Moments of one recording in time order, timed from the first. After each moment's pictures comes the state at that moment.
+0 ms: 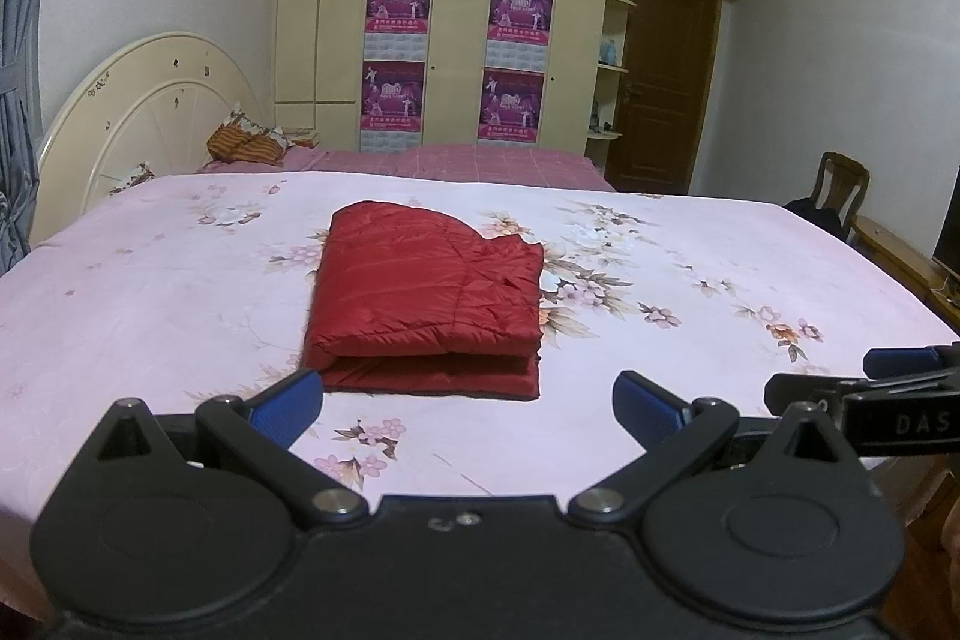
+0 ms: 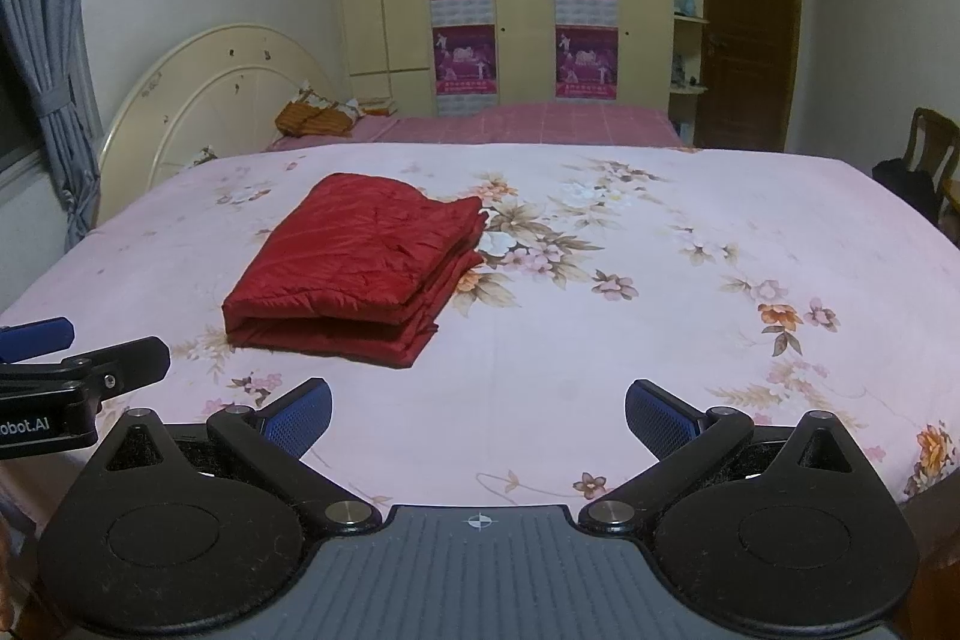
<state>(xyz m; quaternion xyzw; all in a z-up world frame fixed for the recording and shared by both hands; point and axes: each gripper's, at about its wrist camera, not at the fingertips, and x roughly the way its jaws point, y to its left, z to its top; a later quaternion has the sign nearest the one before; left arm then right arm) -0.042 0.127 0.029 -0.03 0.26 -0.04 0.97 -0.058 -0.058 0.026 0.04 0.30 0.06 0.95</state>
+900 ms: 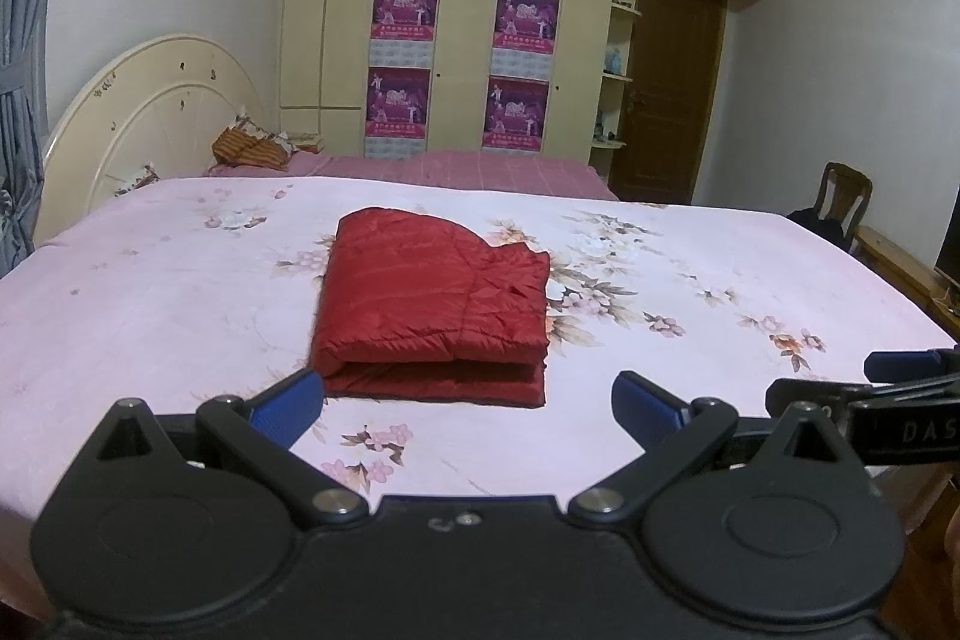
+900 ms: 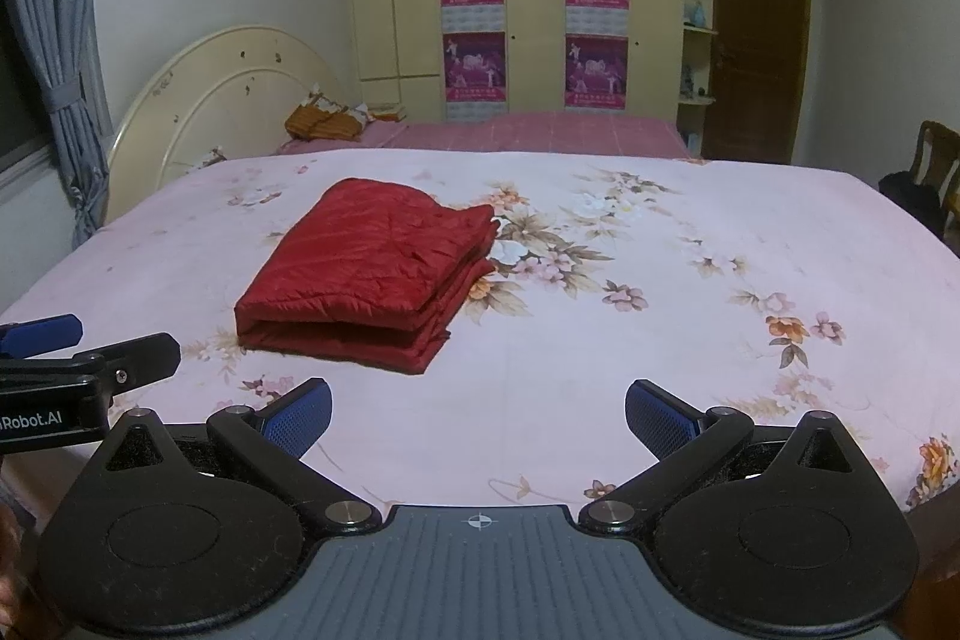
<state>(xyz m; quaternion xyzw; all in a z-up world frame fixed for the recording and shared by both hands) -0.046 0.131 0.030 -0.03 0.25 -0.04 0.97 -0.059 -0.052 0.029 0.03 0.30 0.07 0.95</state>
